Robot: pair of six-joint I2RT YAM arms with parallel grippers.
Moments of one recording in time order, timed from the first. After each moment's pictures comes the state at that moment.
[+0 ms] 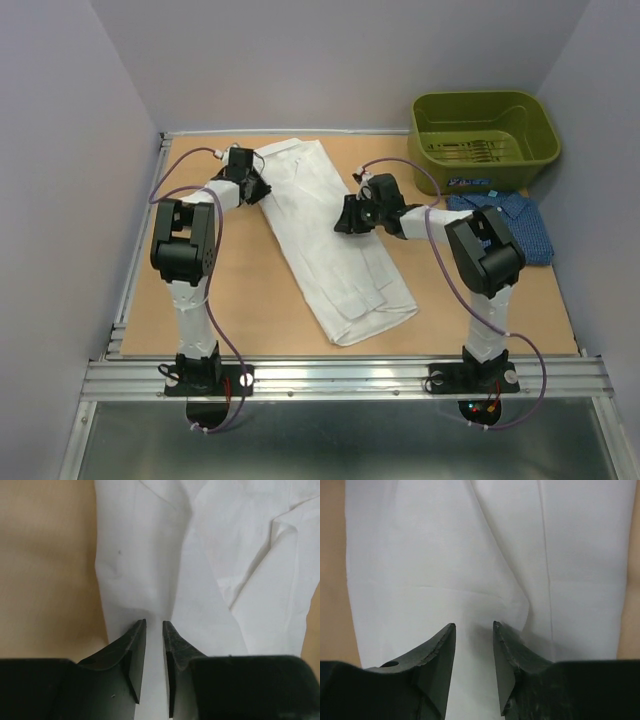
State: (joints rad) left arm -0.17 2.08 1.42 -0.12 -0.03 -0.73; right arm 0.48 2.01 1.19 0.16 -0.38 0.39
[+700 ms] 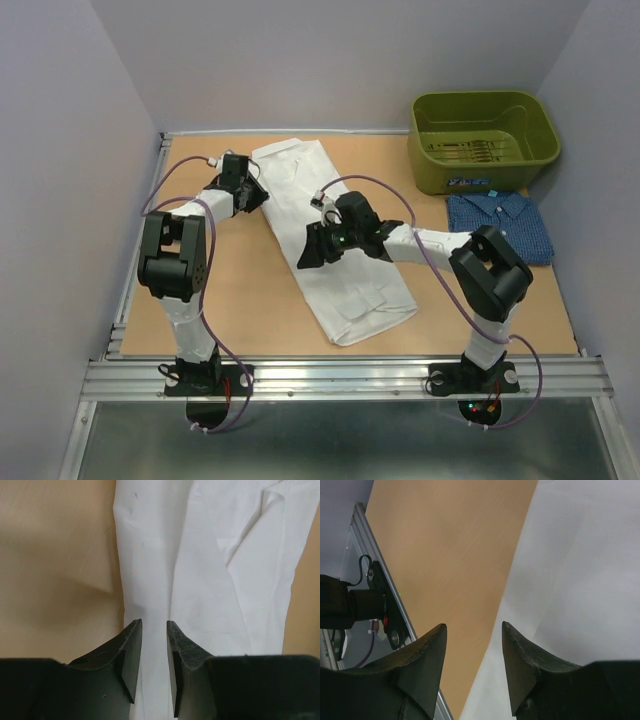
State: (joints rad) left arm -0.17 1.88 1.22 -0.12 -0.01 -0.78; right arm 0.72 1.83 1.13 0.08 -0.58 0.48
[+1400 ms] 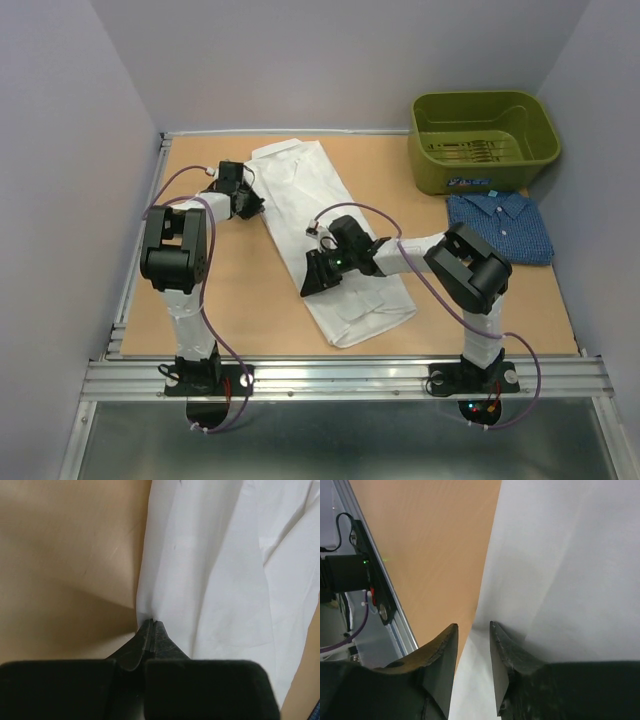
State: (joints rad) left arm -0.13 1.96 1.21 -0.10 0.04 -0.79; right arm 0.79 1.95 1.05 0.13 -0.66 0.50
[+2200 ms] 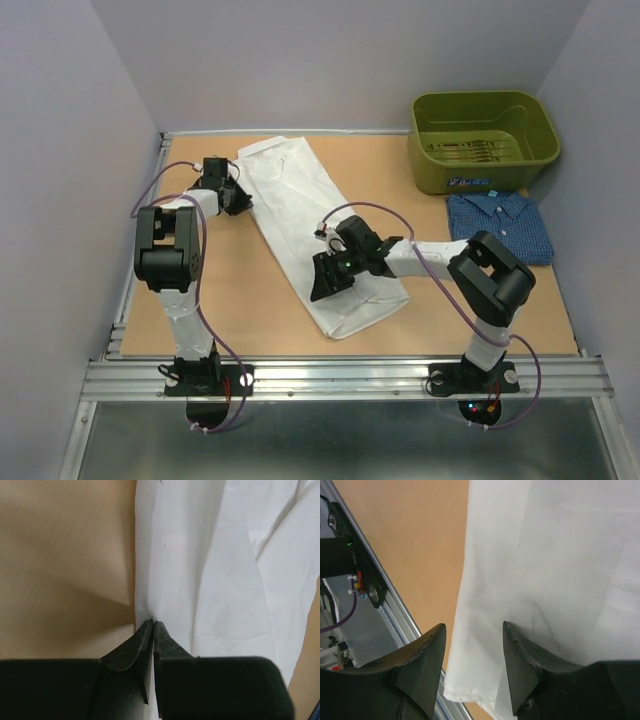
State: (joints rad) left arm -0.04 1.96 1.23 -0.12 0.11 -0.71; right arm 0.79 1.84 0.99 -0.03 -0.62 0.47
